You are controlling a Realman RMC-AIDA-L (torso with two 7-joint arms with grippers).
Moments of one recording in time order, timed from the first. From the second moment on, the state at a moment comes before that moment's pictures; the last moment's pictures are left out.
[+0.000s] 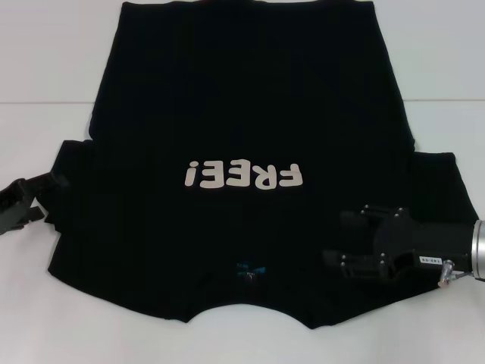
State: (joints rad) left arm -0.52 -1.93 0.50 0.46 2.12 1.04 -2.36; right arm 0.54 2.09 -0.79 -0.59 -2.02 -1.34 1.20
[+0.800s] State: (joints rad) left arm -0.55 -1.94 0.55 0.45 2.12 1.00 -2.36; right arm 0.54 2.09 -0.80 -0.59 -2.02 -1.34 1.20
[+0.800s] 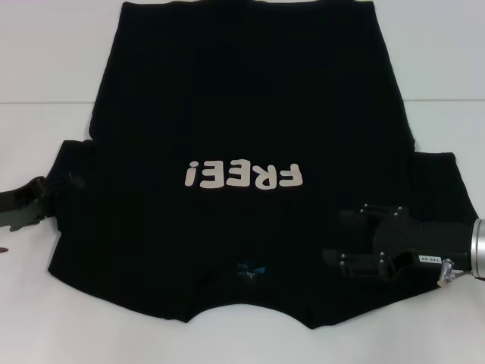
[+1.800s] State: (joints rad) left arm -0.54 -1.95 0.59 0.49 2.13 0.94 -2.34; right arm 0.54 2.09 -0.80 -0.59 -2.02 -1.34 1.21
